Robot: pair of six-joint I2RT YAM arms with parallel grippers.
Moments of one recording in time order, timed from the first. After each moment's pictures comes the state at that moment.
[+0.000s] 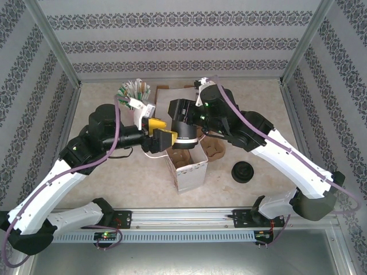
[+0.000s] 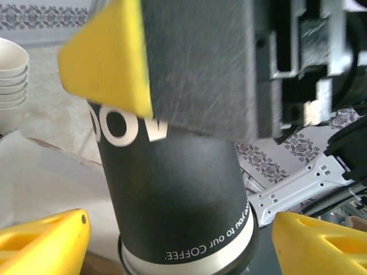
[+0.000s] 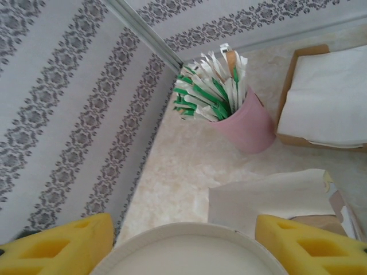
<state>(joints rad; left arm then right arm) -0.69 1.00 1.28 -0.57 0.45 -0.41 0.91 1.36 1.67 -0.73 0.10 0.81</state>
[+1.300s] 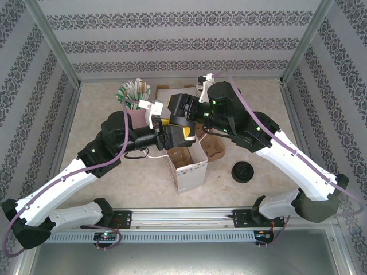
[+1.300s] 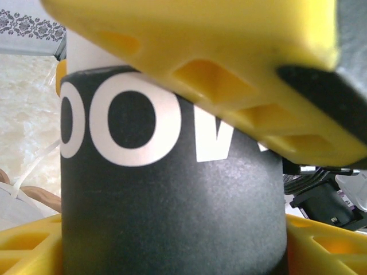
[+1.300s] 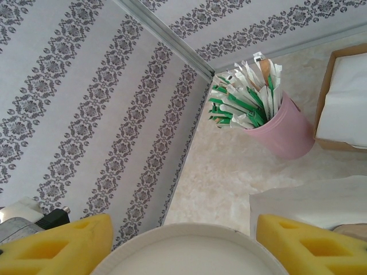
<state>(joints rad) -0.80 1.02 1.13 -0.21 0.34 -0.68 0.91 1.34 1.68 -0.66 0.04 0.89</state>
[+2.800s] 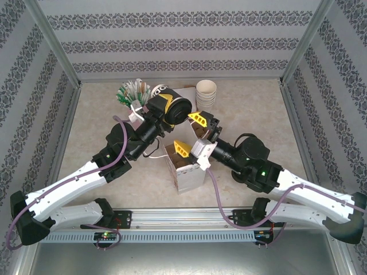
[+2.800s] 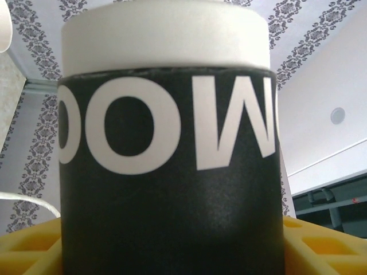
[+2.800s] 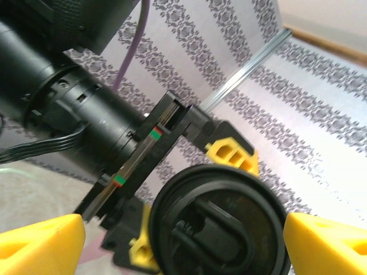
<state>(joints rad) -0.87 1.04 0.96 0.25 -0.26 -1.68 1.06 0.90 0.86 0.27 0.02 -0.85</state>
